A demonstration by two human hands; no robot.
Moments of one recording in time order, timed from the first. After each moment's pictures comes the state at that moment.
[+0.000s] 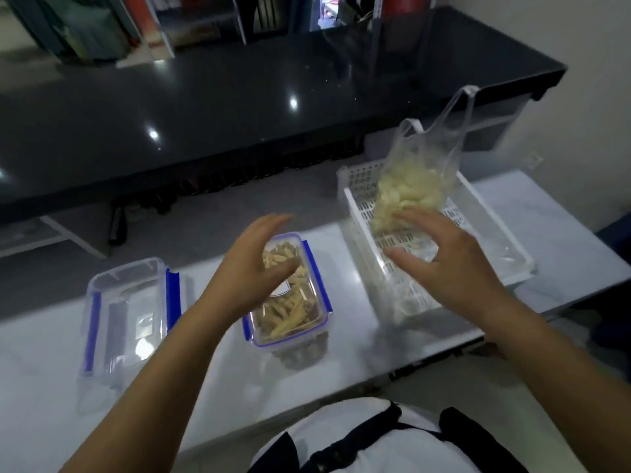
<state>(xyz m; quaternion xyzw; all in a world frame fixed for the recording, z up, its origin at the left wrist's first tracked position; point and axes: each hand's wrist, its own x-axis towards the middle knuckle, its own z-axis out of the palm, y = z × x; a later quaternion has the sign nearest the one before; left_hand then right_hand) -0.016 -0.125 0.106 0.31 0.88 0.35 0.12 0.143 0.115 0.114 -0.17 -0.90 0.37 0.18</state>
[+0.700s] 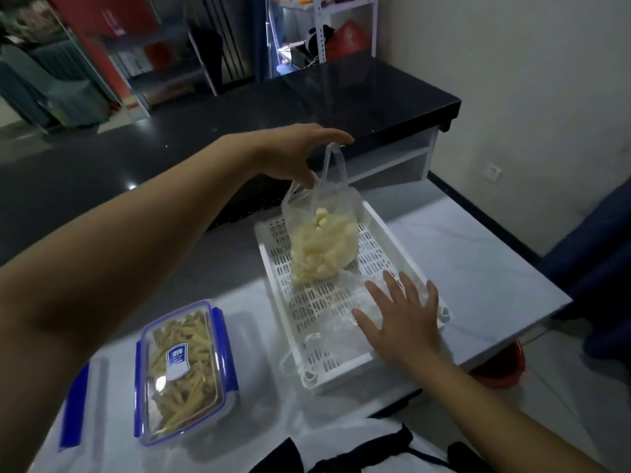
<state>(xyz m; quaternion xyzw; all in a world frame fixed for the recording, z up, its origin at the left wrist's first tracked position) -0.096 0.207 0.222 0.58 0.81 0.02 0.12 0.171 0.244 -0.011 -0.29 -0.95 0.12 0.04</state>
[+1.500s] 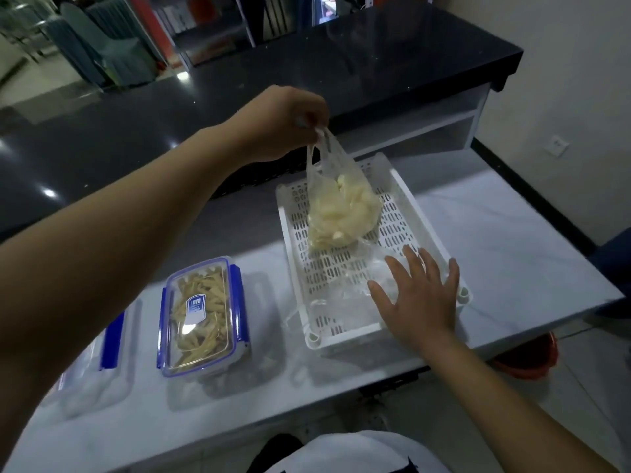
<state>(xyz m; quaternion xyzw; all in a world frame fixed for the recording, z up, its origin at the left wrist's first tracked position) -0.061 0.154 0.220 0.53 0.84 0.09 -0.02 0.176 0.248 -0.015 -0.27 -0.95 0.13 0.10</state>
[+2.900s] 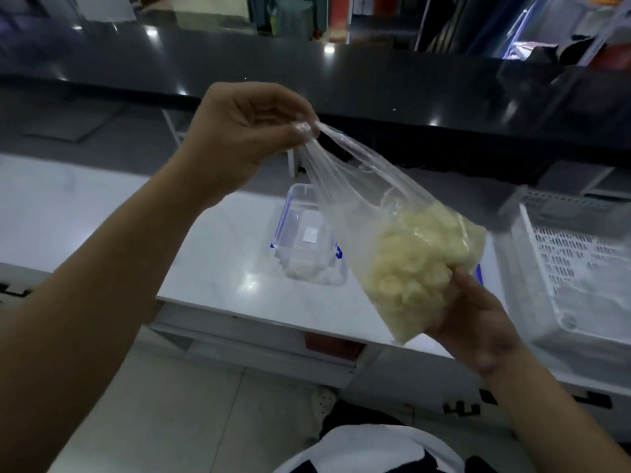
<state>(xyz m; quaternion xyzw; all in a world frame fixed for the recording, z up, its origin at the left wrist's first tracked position) 0.030 -0.414 0.240 0.35 0.76 0.54 -0.11 0.149 -0.110 0.081 -0.08 -0.37 0.91 -0.15</state>
